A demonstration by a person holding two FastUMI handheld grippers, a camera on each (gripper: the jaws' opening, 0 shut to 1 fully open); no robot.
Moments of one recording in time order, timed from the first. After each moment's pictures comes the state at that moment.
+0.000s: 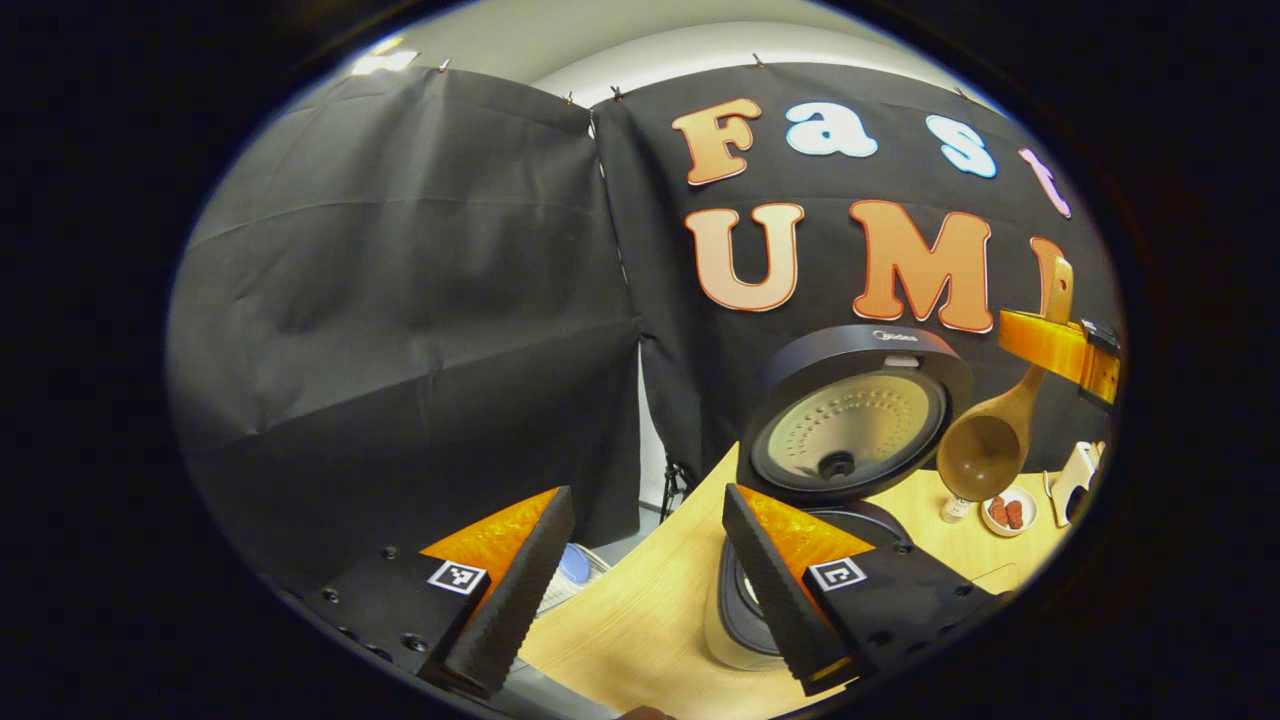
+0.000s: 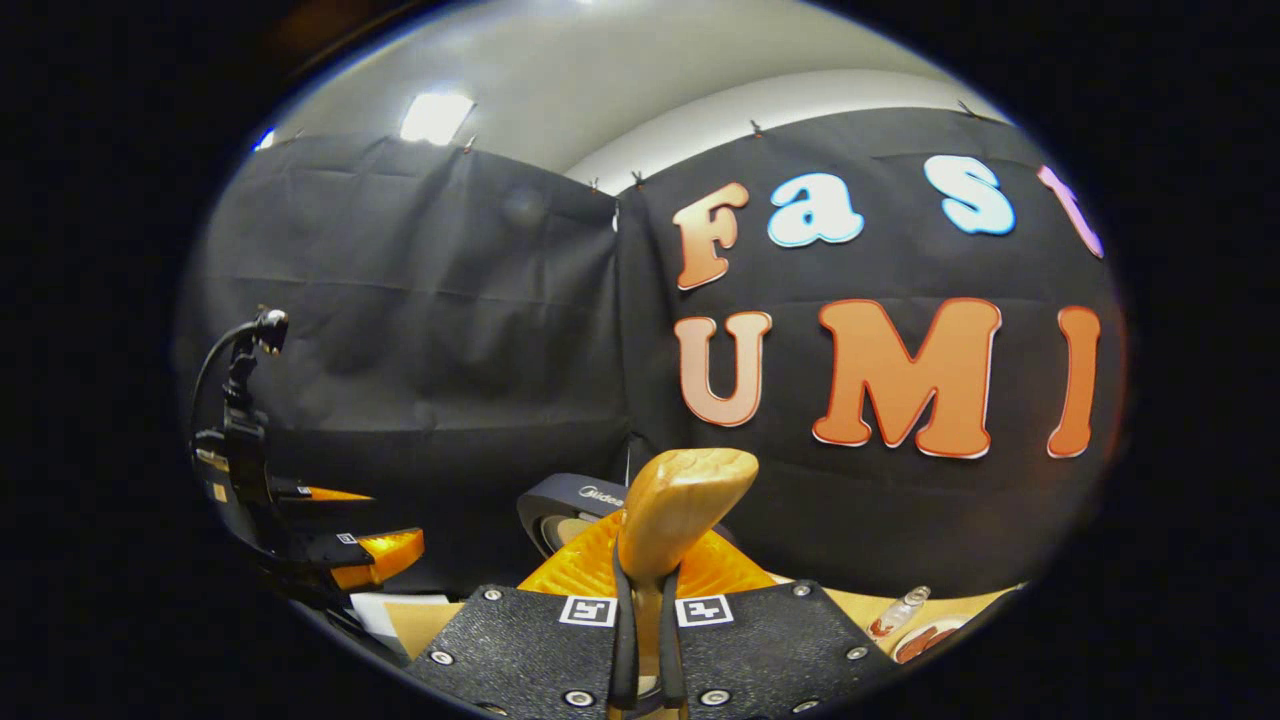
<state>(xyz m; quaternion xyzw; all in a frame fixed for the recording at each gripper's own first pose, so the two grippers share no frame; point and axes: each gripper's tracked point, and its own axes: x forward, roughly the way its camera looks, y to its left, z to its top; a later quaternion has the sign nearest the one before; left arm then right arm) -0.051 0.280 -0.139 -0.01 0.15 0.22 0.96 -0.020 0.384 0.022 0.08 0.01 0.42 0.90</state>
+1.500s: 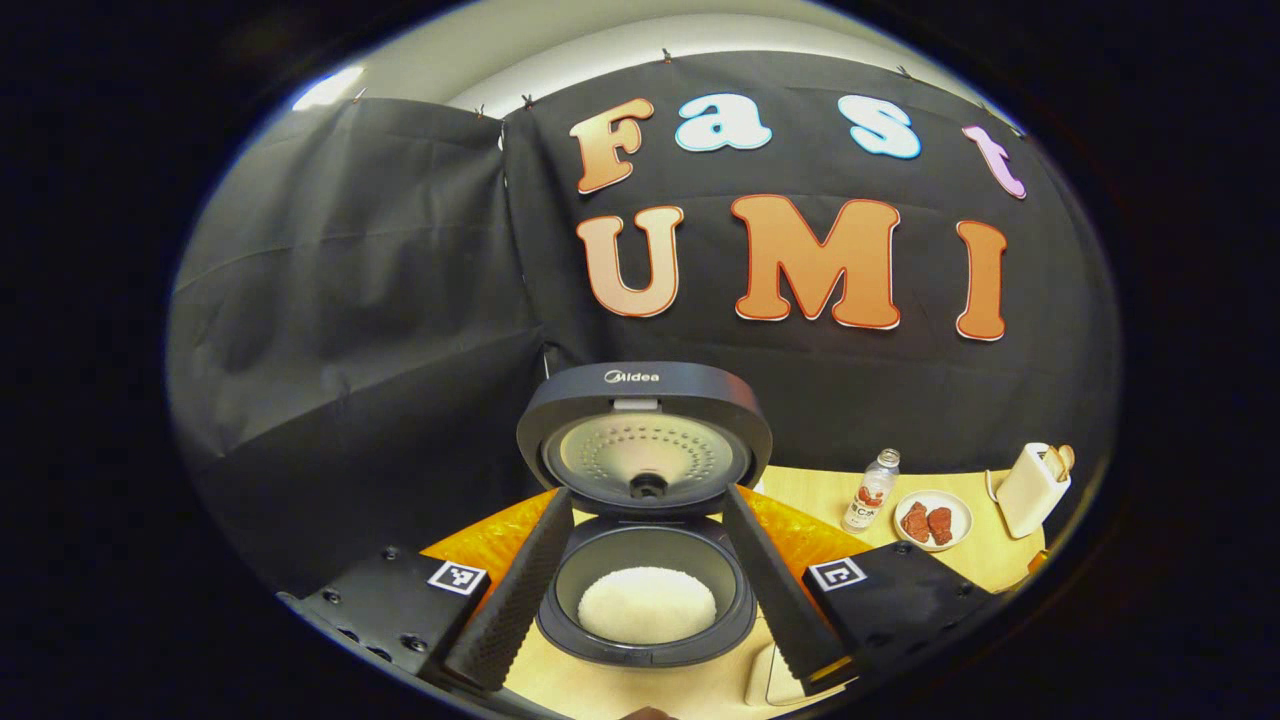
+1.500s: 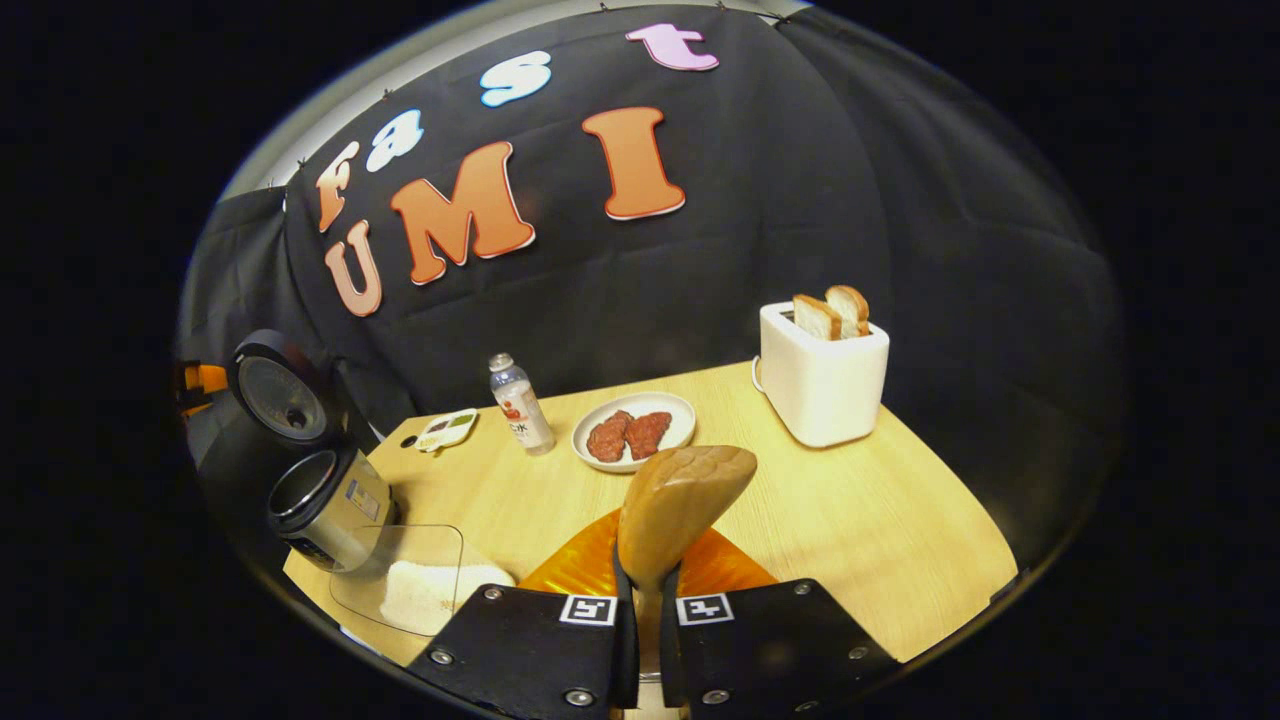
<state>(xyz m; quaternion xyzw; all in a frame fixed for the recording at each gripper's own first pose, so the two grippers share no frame) 0.012 0.119 -0.085 0.02 0.16 0.15 0.98 -0.045 -0.035 -0.289 0.16 0.28 0.06 0.95</state>
